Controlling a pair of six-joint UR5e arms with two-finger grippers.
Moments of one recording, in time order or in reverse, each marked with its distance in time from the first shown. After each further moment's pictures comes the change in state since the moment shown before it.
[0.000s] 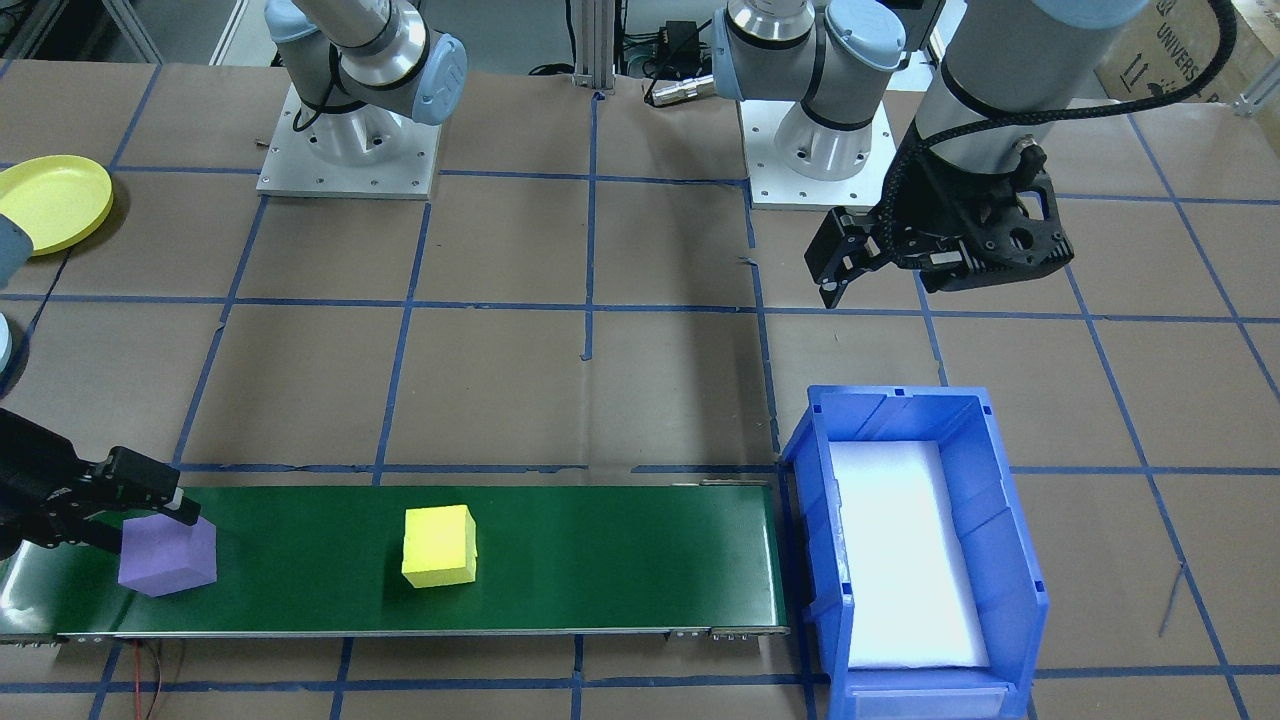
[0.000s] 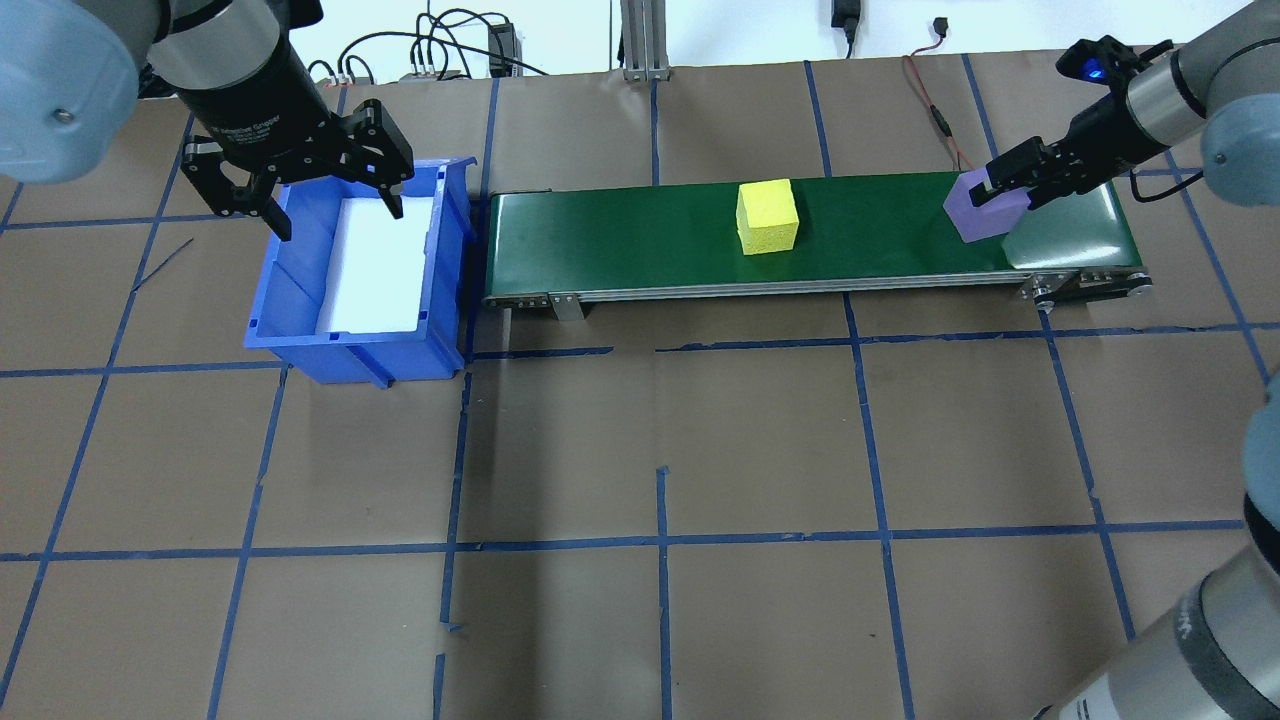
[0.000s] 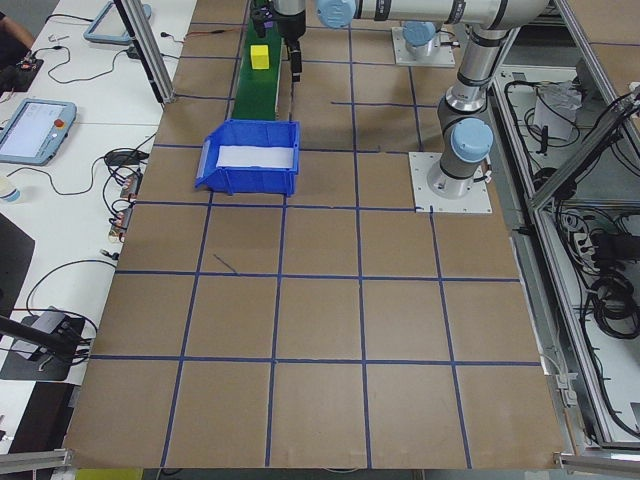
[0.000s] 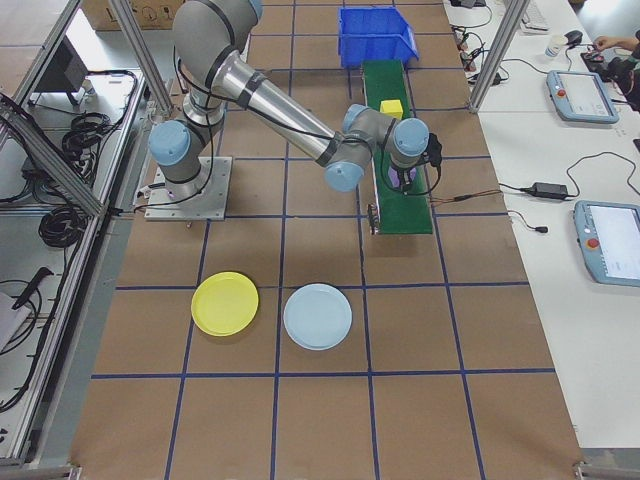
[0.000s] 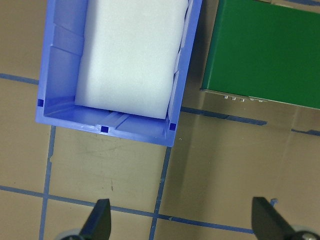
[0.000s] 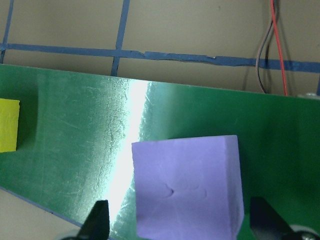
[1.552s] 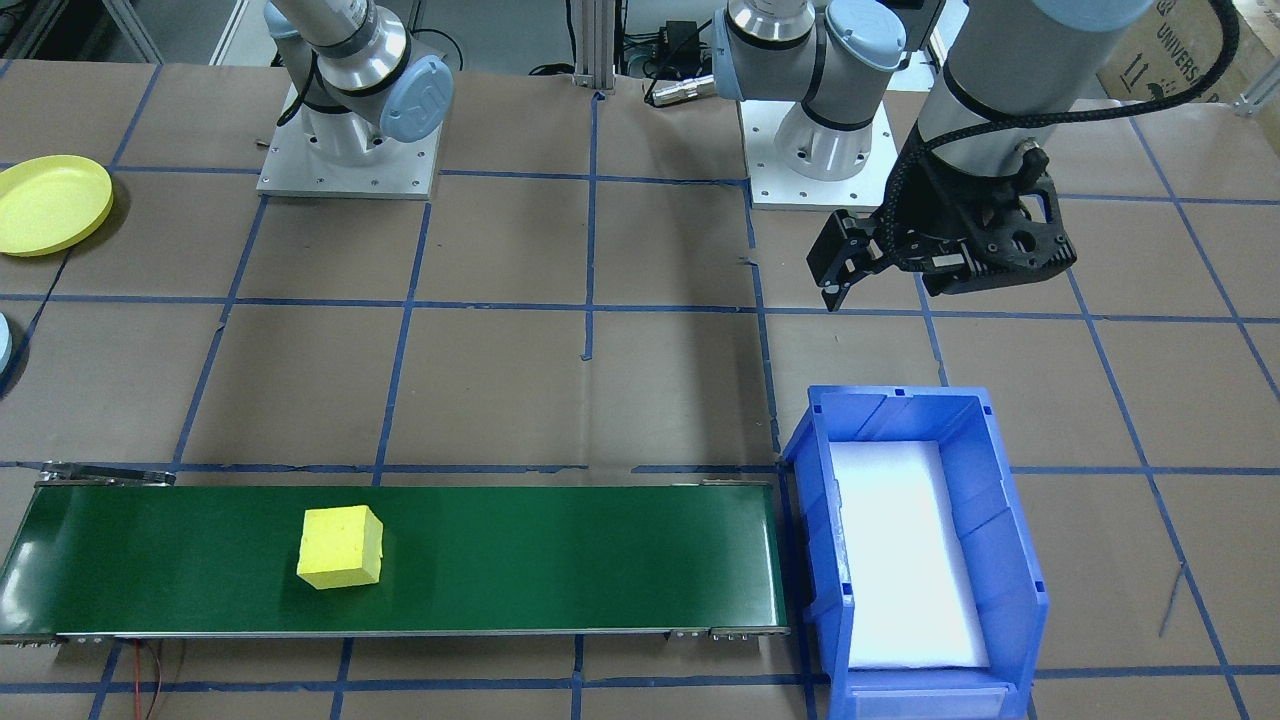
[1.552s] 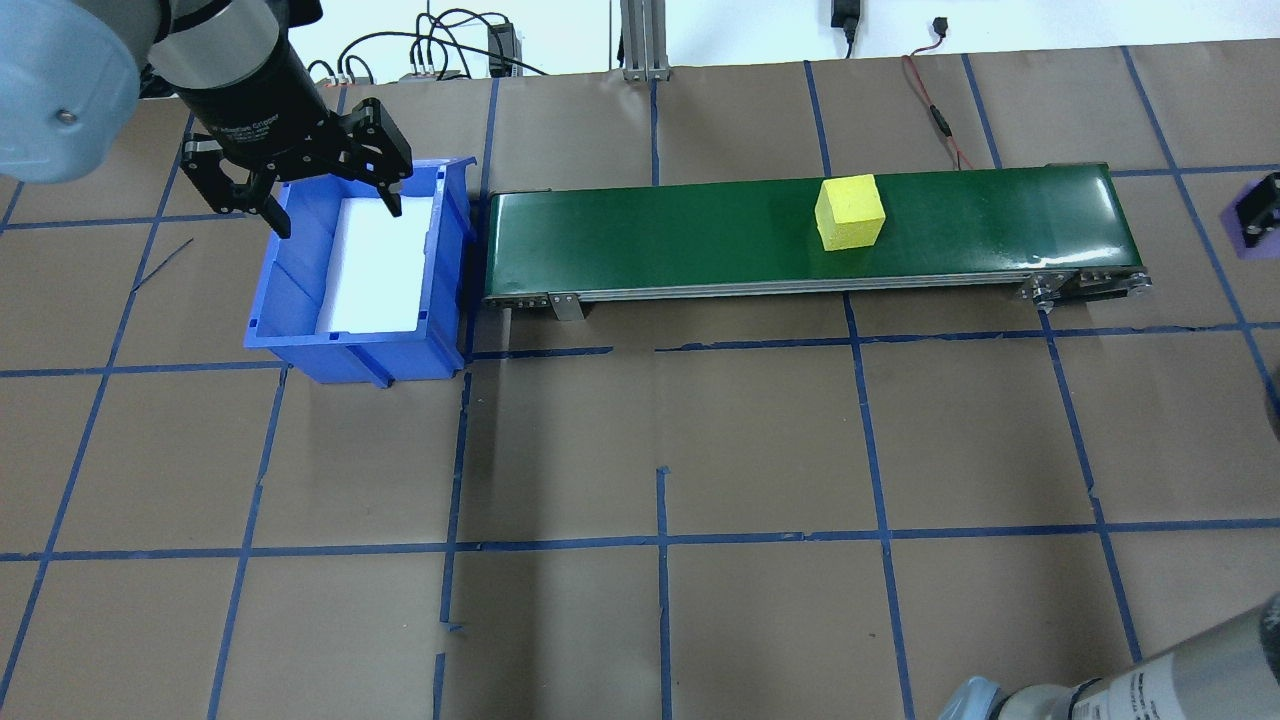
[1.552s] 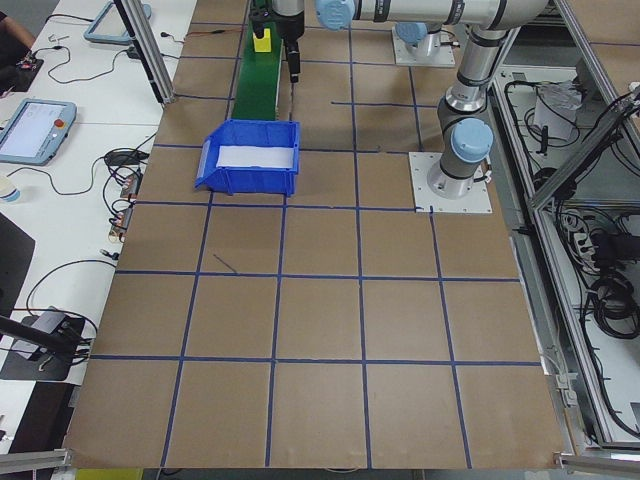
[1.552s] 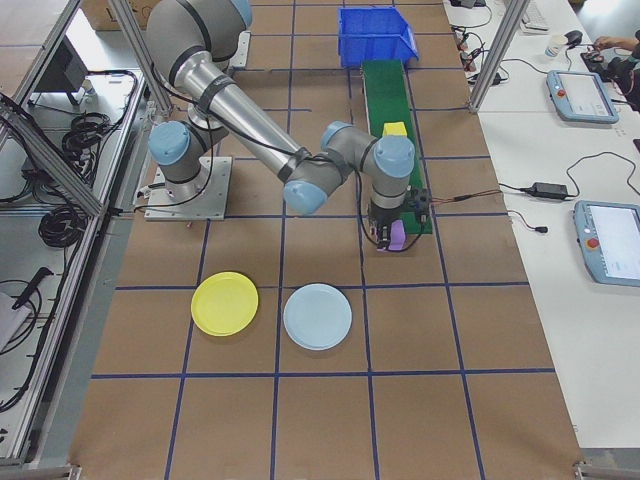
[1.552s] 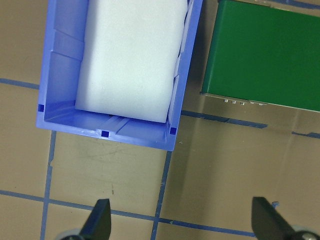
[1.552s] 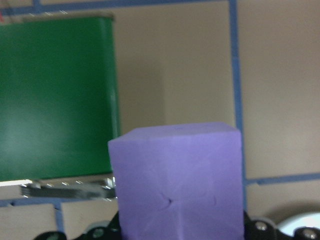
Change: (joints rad) left arm 0.002 0.000 -0.001 0.005 0.003 0.007; right arm -0.314 -0.115 0.029 -0.053 -0.439 -0.025
